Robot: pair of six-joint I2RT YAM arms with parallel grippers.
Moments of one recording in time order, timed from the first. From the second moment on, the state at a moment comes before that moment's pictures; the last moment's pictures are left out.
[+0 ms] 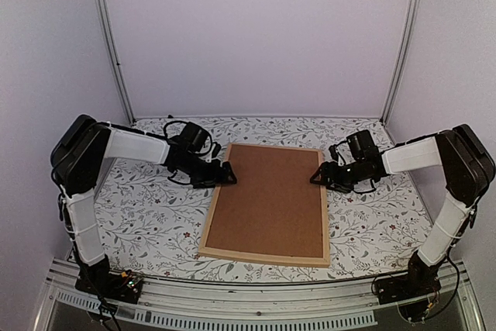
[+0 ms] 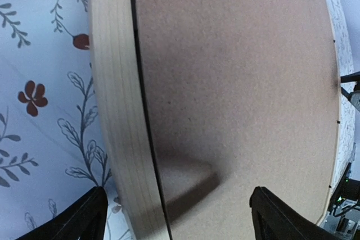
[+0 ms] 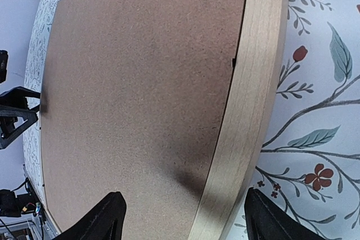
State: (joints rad) left arm -0.56 1.97 1.19 -0.23 0.31 -0.51; right arm 0.37 1.74 0.87 -0.05 -0.42 0.49
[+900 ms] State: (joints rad) left arm -0.78 1.70 0.92 -0.22 0.24 -0.53; right arm 0.37 2.10 1.44 -0.28 -0.41 0.34
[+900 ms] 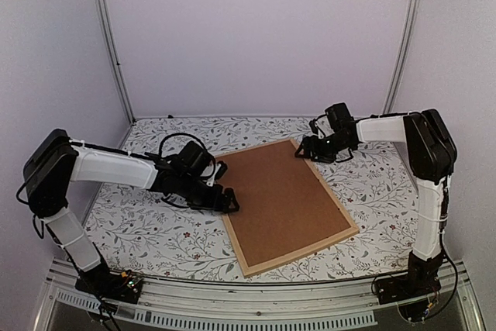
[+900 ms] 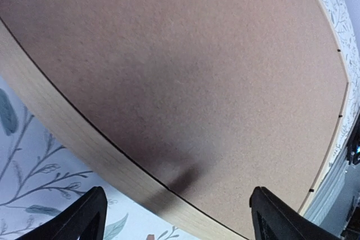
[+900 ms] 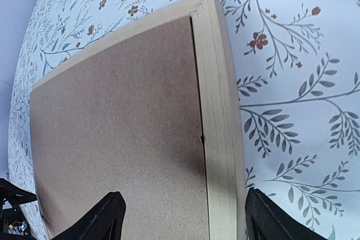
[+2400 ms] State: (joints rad) left arm -0.51 2.17 1.57 -0.36 0.14 -0.10; right arm 0.37 1.45 0.84 -0.40 -0.30 0.40
